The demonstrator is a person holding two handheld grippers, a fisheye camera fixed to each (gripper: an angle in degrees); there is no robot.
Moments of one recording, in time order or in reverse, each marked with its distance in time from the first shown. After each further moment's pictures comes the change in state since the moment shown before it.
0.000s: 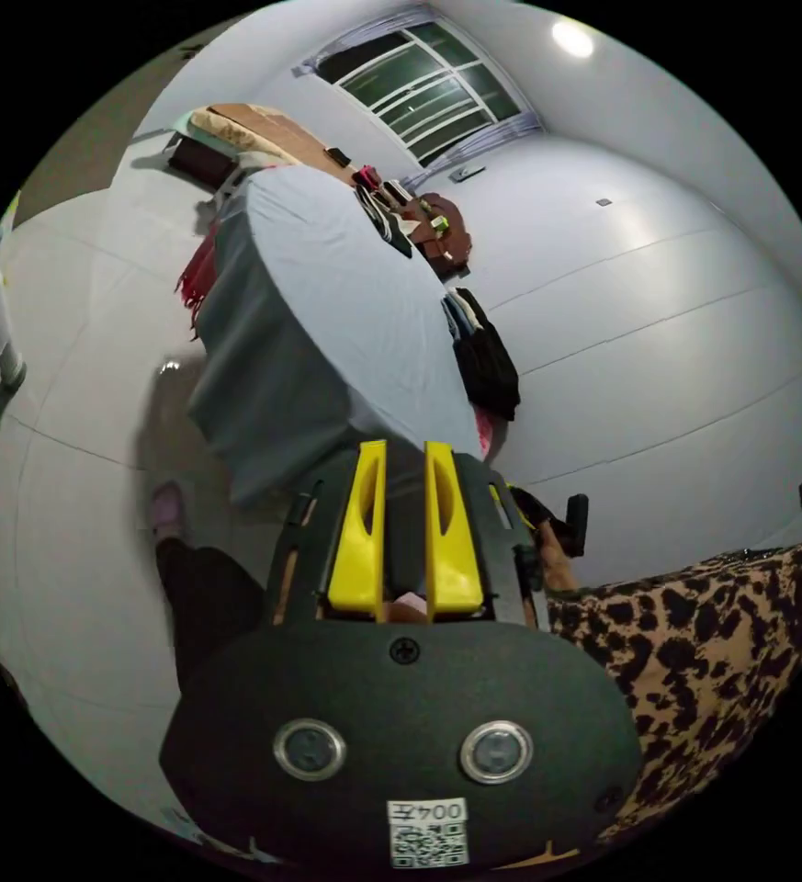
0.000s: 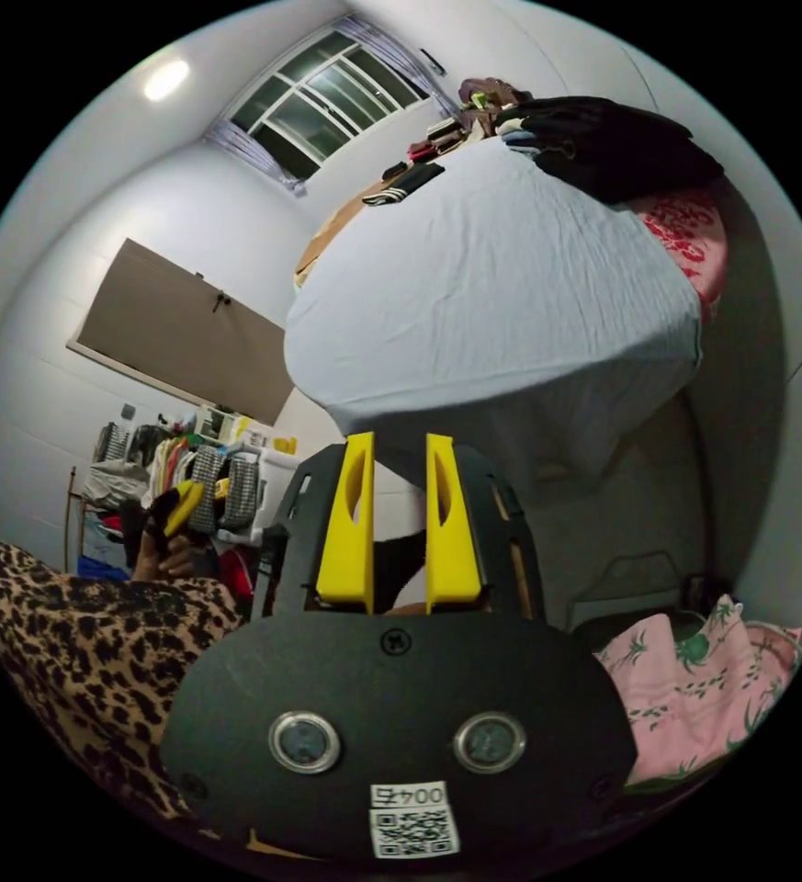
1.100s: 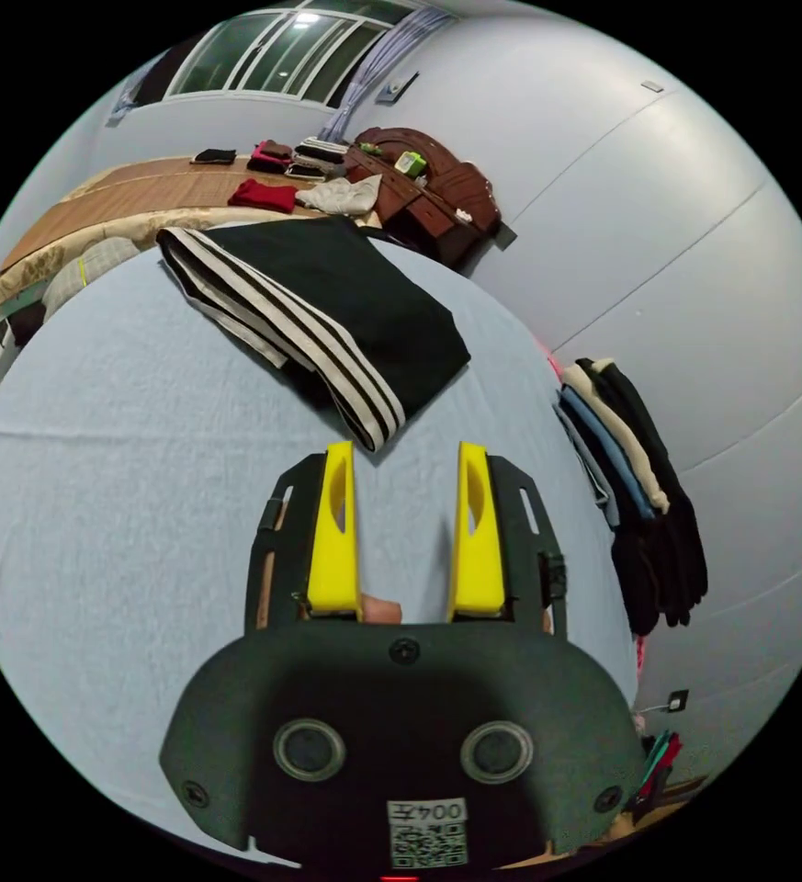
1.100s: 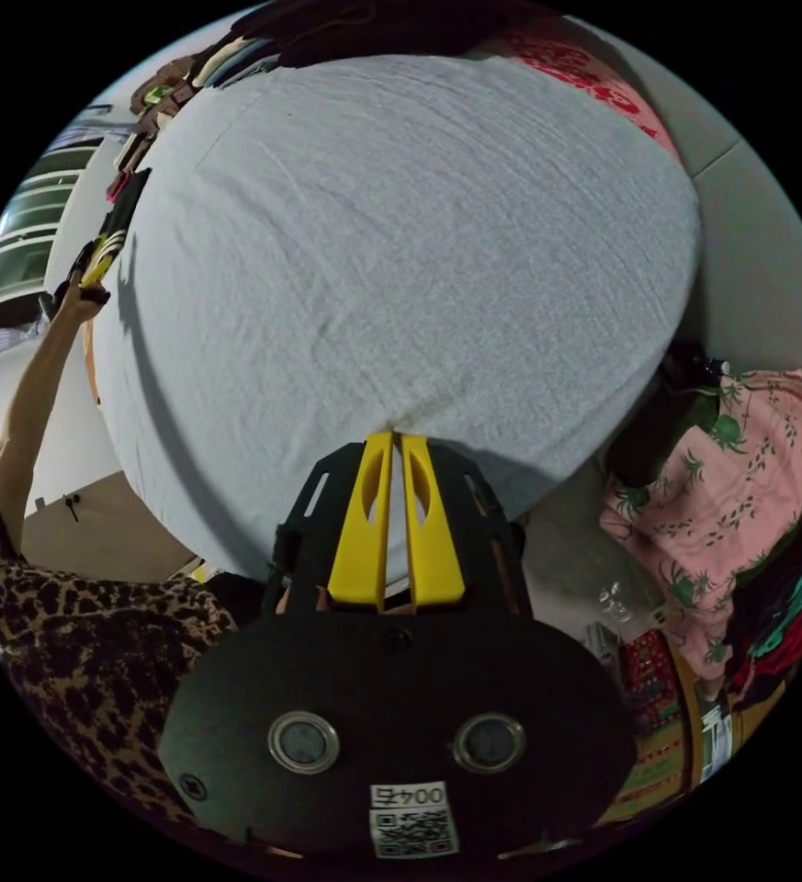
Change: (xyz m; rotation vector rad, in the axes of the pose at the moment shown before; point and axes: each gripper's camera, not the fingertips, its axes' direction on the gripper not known) left arm 0.171 -0.869 0.590 -0.196 -0.229 0.307; right arm 0.424 0.131 0.406 -0.198 0.315 0.803
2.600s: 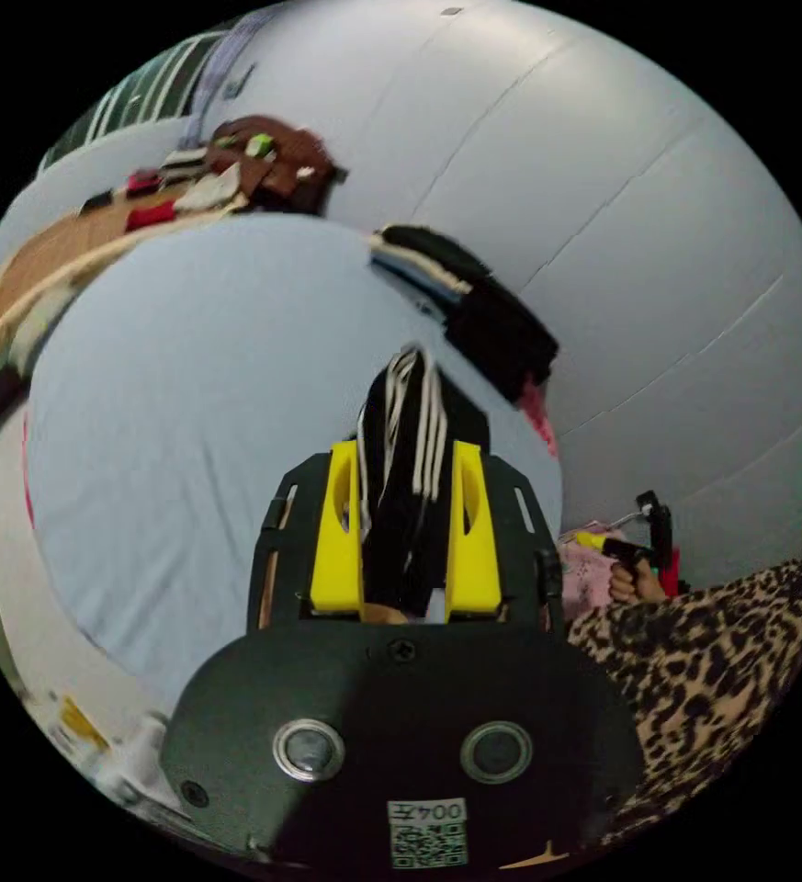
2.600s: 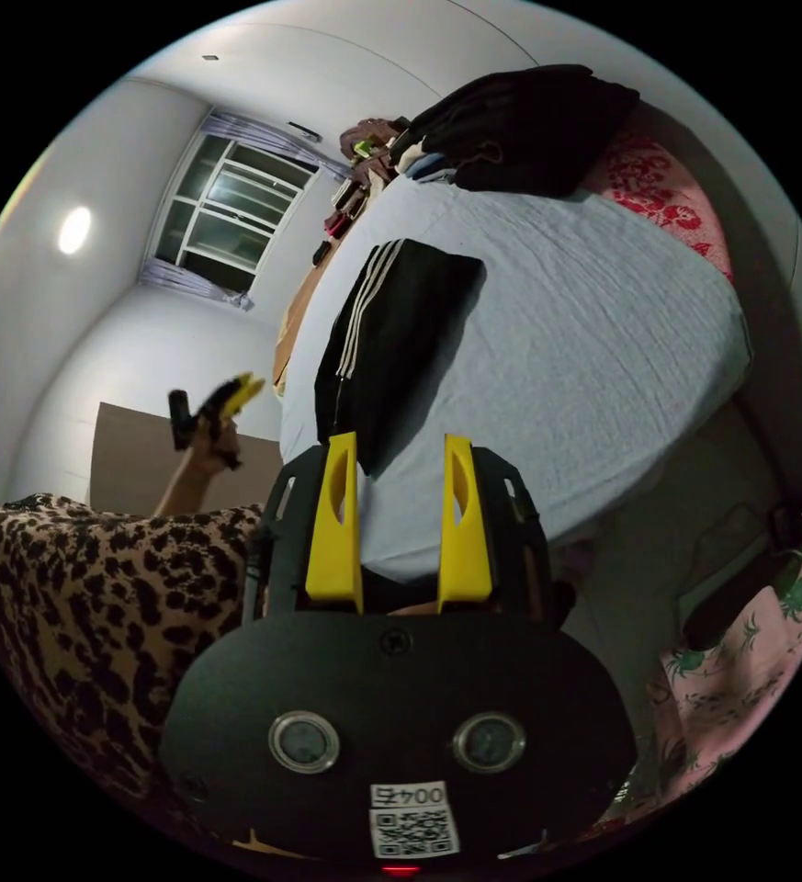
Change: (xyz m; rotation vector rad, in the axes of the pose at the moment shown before) left arm 0.160 0.265 -0.176 -0.216 0.140 0.224; right arm 0.294 0.154 -0.138 0.270 -0.497 -0.401
